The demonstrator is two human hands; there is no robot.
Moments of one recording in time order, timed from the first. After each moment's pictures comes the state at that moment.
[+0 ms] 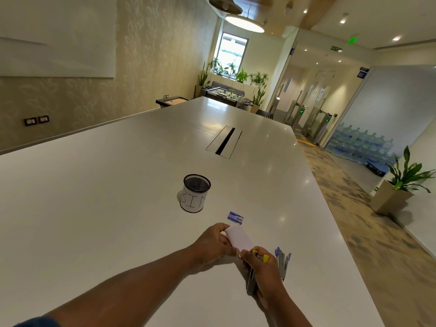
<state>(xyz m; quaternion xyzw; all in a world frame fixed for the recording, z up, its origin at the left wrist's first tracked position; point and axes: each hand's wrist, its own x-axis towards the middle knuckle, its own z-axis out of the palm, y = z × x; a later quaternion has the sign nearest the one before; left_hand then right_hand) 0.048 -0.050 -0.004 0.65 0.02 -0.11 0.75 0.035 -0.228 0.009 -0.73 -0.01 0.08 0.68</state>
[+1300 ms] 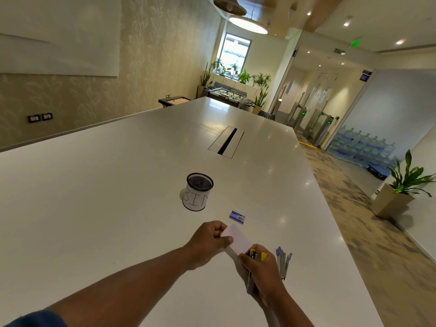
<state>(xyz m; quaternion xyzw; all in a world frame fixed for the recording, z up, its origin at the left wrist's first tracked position) 0.052 -0.038 -0.022 0.64 0.00 -0.03 0.77 0.038 -0.230 0.002 -0.79 -0.04 0.07 0.61</state>
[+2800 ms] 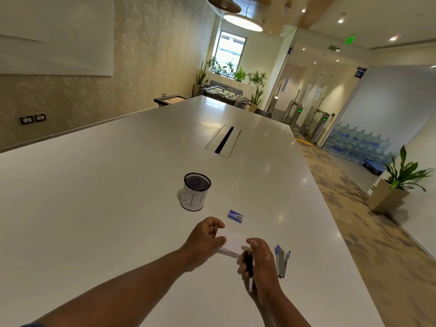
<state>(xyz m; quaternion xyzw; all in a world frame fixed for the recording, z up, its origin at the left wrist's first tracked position) 0.041 -0.034 -0.015 0.64 0.03 -0.02 0.77 0.034 -0.224 -0.001 -0.72 -0.03 0.06 0.70</state>
